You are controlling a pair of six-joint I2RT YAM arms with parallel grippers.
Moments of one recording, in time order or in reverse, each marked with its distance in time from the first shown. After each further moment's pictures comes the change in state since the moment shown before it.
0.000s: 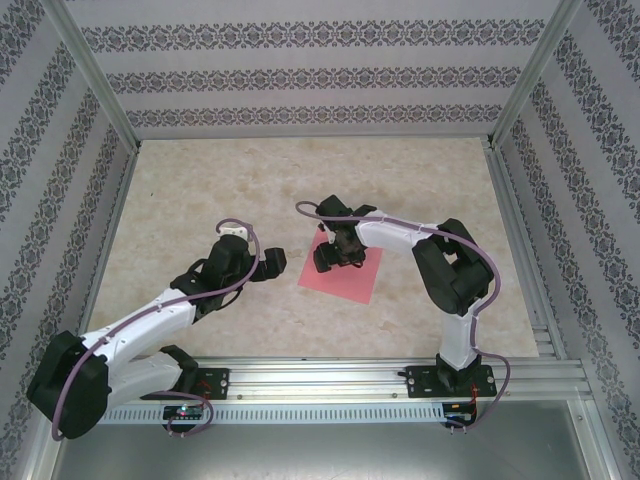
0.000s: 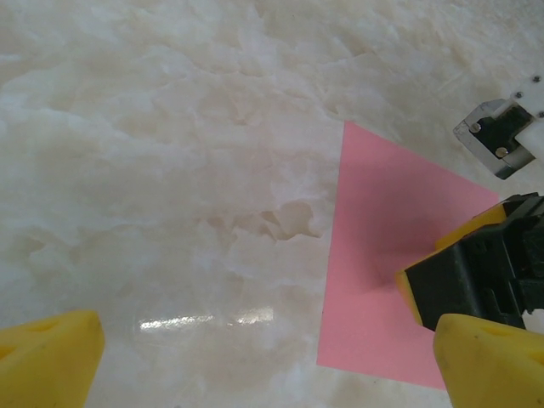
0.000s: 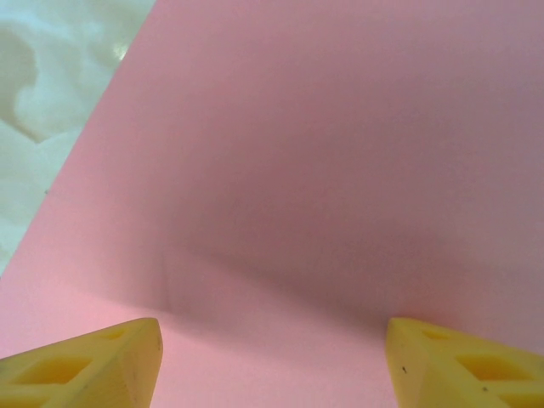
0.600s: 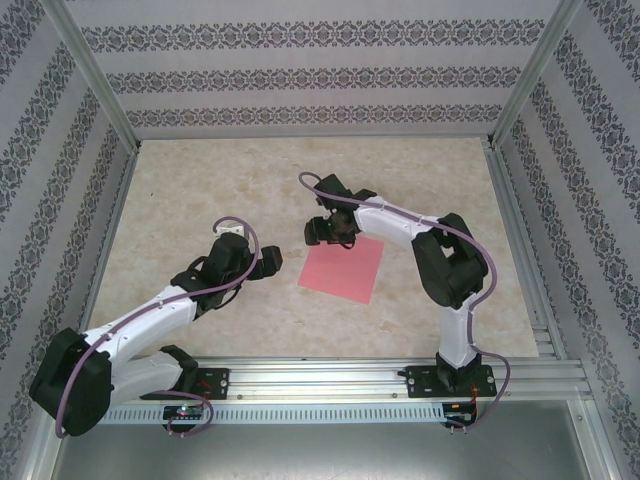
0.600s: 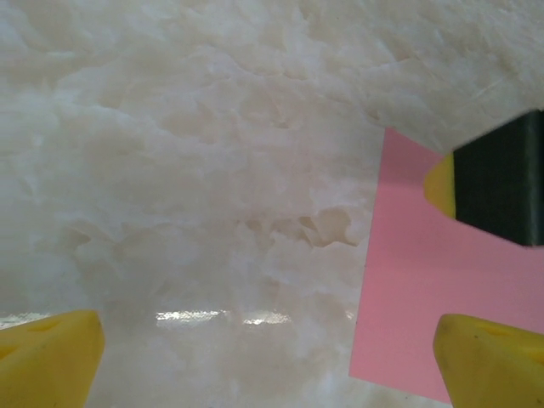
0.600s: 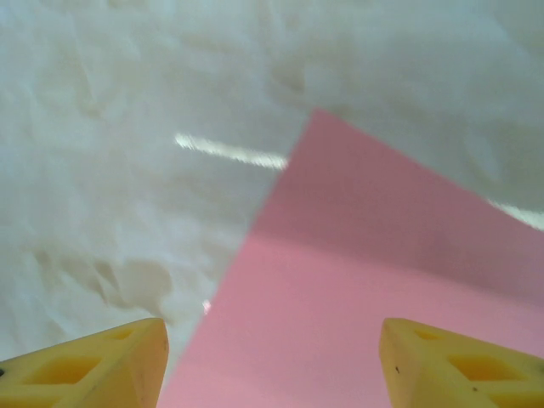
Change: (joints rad) left arm 0.020 0.014 0.016 -0.049 -0.045 -0.016; right arm -0.040 0.080 0.180 0.090 -0.040 0.207
